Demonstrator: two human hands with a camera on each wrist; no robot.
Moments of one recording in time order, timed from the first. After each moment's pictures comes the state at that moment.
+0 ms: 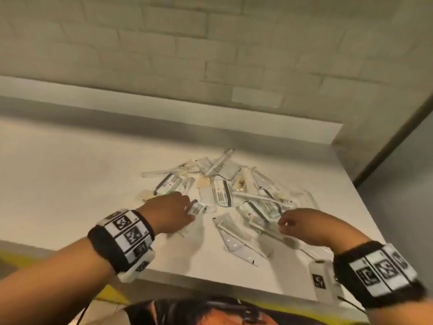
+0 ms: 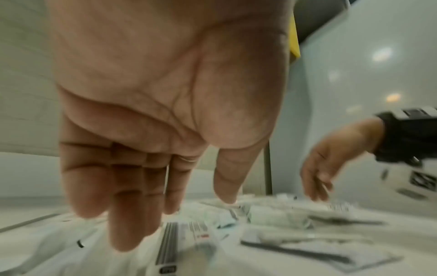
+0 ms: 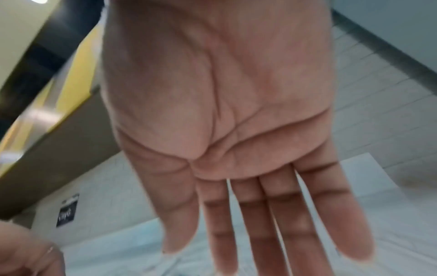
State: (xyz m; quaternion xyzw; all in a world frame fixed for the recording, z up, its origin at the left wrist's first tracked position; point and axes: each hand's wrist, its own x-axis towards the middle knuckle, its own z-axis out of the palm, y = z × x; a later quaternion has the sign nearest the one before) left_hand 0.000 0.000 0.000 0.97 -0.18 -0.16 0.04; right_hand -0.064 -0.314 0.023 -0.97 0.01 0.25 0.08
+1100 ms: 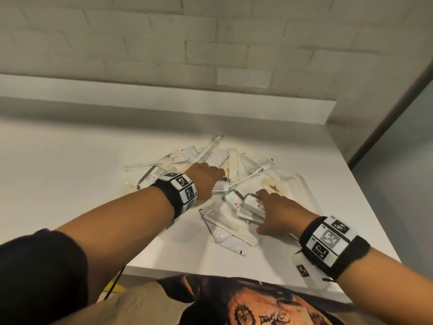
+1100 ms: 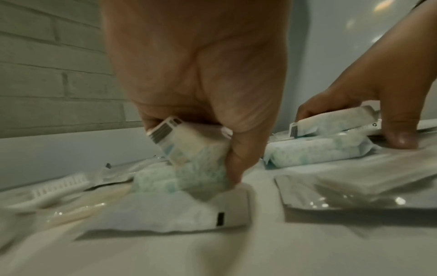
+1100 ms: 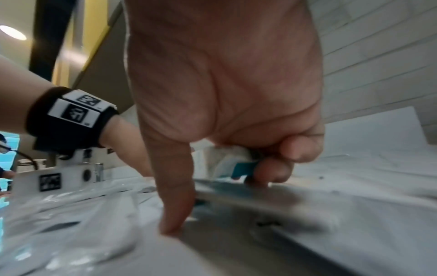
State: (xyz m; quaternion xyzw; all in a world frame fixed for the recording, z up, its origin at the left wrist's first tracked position) left_hand 0.068 -0.107 -0.026 0.93 -0.35 -0.08 -0.11; right_hand -0.049 -0.304 -0.026 -0.97 0.04 0.20 0.08
